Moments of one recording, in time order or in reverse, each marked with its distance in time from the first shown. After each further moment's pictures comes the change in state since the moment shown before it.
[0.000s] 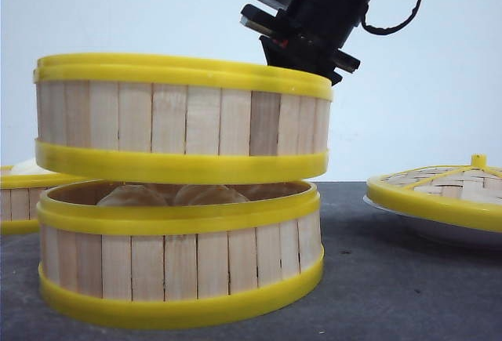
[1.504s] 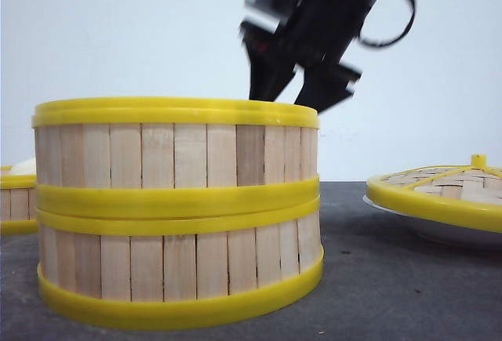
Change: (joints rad) left arm 0.011 0.001 0.000 0.005 0.000 0.000; right arm -0.026 -0.001 0.000 0.020 -0.008 0.044
